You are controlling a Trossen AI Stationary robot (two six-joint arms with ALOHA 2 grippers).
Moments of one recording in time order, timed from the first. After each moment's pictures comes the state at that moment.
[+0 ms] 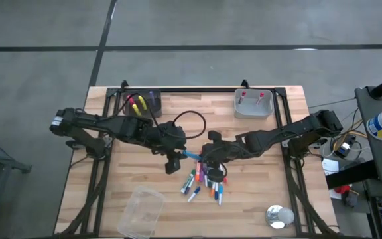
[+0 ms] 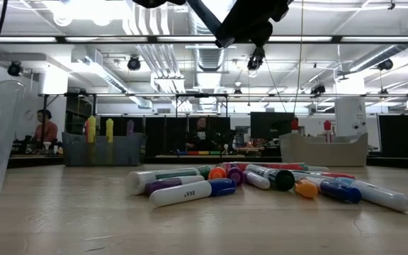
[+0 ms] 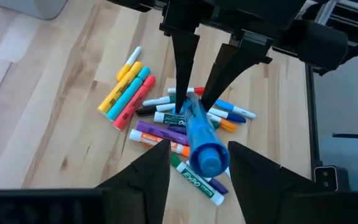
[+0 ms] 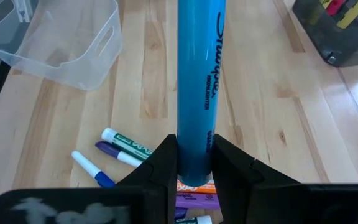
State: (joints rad) left arm -0.19 1.49 1.55 -0.84 -0.09 -0.40; right arm 0.23 1.59 1.23 -0.38 0.18 0.21
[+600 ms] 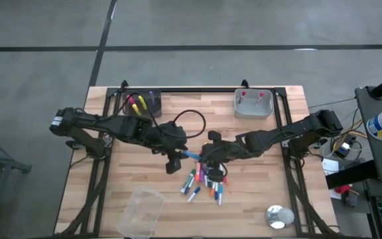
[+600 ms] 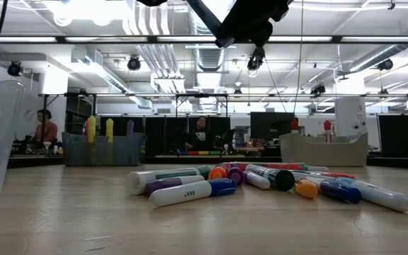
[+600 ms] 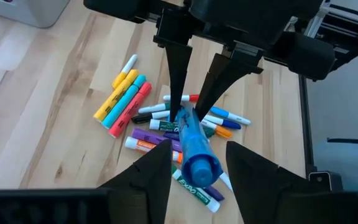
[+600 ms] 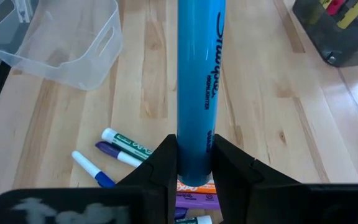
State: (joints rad) left arm -0.19 1.49 1.55 -0.81 -0.09 -0.40; right arm 0.23 1.59 1.23 -0.38 0.18 0.21
